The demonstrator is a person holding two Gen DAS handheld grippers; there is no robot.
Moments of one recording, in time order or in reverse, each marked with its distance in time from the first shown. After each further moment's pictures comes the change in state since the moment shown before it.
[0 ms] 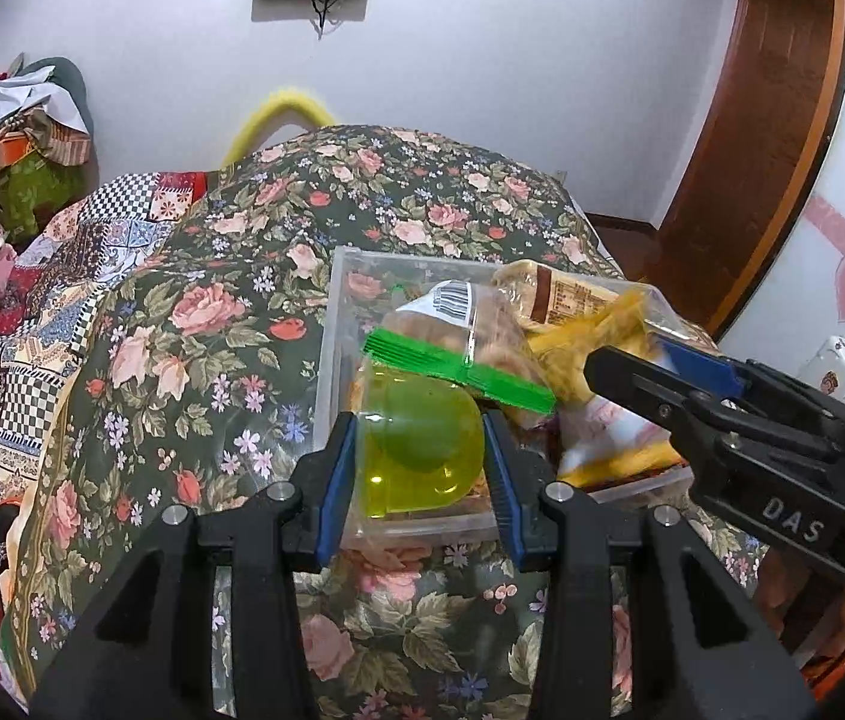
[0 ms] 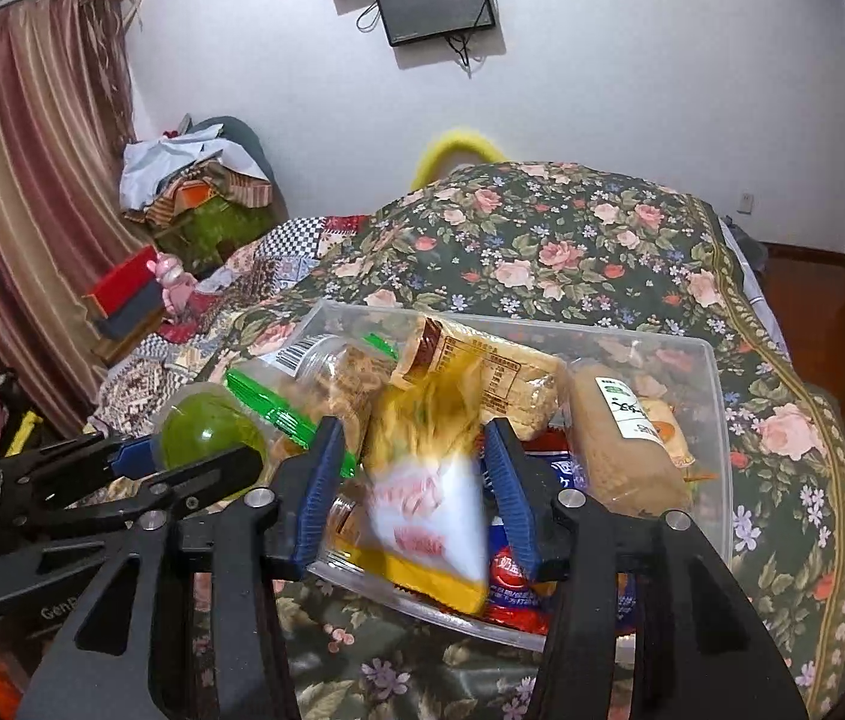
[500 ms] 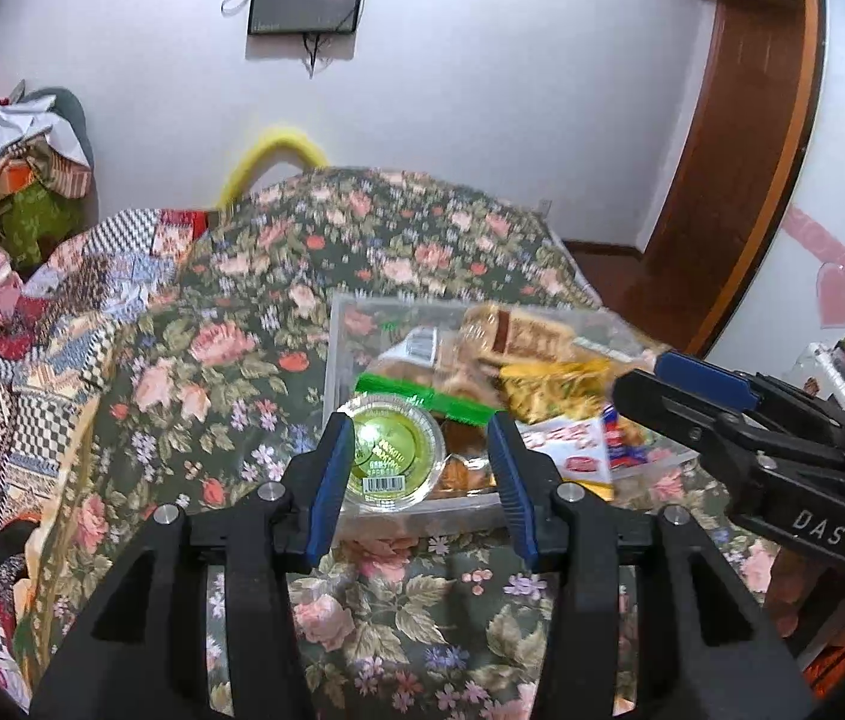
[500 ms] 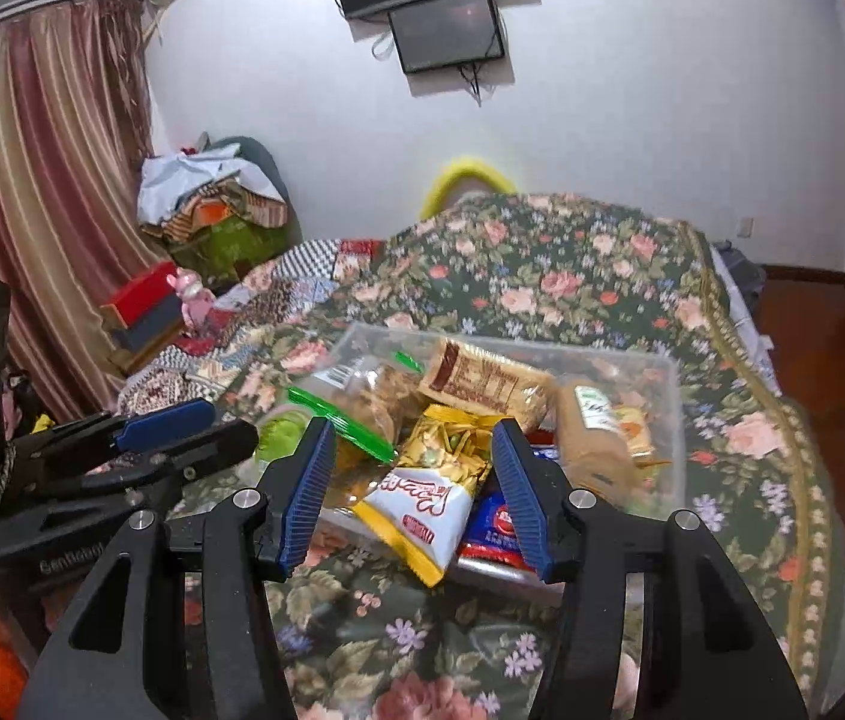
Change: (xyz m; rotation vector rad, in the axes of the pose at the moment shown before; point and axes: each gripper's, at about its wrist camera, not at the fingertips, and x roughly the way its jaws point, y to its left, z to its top) left arm -0.059 -0.008 0.001 0.027 -0.102 -0.024; right arm -0.057 0.008 0.000 -0.013 -0.068 0.017
